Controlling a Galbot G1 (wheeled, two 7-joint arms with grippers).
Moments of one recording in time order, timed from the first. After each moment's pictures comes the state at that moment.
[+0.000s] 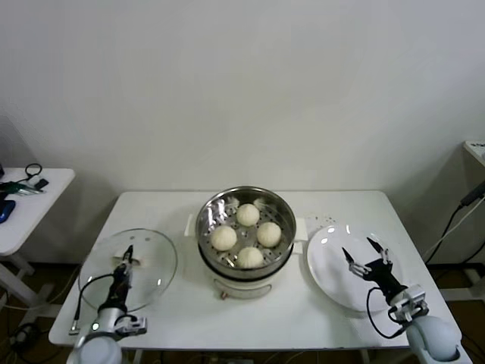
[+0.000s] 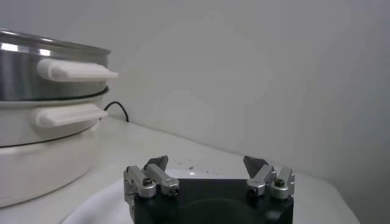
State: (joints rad) left arm 1.40 -1.27 -0.61 -1.63 1.38 0.10 -0.21; right arm -1.28 1.02 0.55 1.49 0.33 0.18 -0.29
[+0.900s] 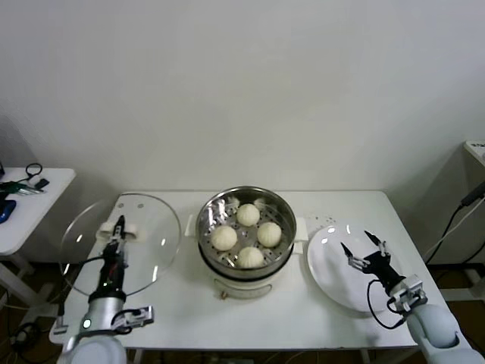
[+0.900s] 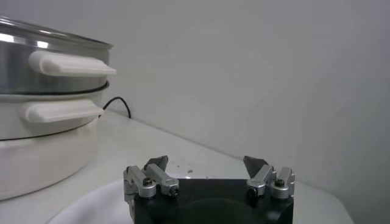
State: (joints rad) left arm 1.51 -1.10 -0.45 -2.14 1.36 0.49 -0.03; right arm -1.21 0.97 0.49 1.44 0.32 0.17 -0.30
